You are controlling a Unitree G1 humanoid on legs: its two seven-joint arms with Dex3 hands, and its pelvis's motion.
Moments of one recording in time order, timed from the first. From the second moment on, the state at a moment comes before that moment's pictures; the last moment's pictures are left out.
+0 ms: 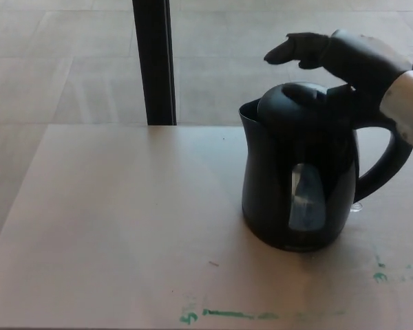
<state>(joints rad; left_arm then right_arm) 0.08 0.61 0.49 1.26 -0.30 0.00 -0.35 -0.98 -0.51 0.24 0.46 -0.43 -0.06 0.32</state>
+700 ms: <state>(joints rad) 0.07 0.61 0.50 1.26 -0.30 0.00 -0.35 -0.64 -0.76 -0.43 0.33 -0.21 0.10 0.43</state>
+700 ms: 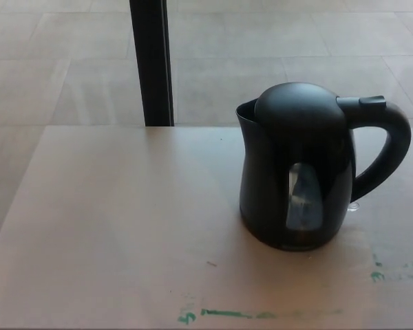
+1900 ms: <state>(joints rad) 0.06 0.59 0.50 1.26 -0.30 0.00 -0.34 0.13 -0.40 -1.14 0.99 0.18 -0.17 0.32</state>
